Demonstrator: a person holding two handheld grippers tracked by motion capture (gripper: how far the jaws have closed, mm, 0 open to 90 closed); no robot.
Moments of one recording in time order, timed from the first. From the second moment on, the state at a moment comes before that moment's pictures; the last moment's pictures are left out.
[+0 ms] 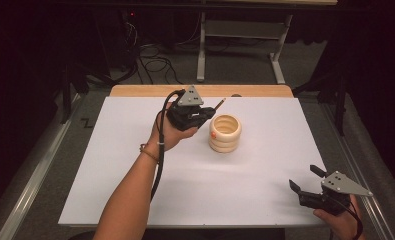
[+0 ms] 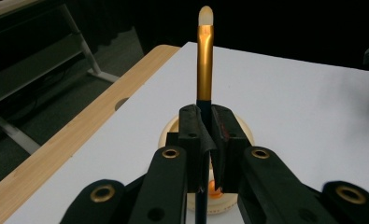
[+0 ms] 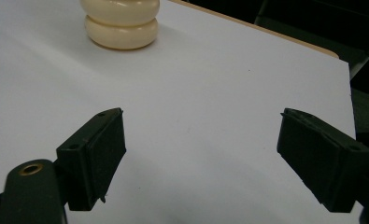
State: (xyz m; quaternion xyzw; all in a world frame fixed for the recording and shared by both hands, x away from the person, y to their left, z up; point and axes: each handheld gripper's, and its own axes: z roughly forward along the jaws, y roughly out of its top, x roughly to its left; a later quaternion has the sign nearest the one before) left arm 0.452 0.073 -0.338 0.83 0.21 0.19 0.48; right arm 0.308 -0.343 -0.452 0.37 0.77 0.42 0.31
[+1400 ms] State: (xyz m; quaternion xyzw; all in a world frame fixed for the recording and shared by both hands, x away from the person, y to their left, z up) left arm 0.480 0.028 -0.333 0.81 0.20 0.18 0.52; right arm 0.308 -0.345 -0.455 0.37 0.77 0.42 0.31
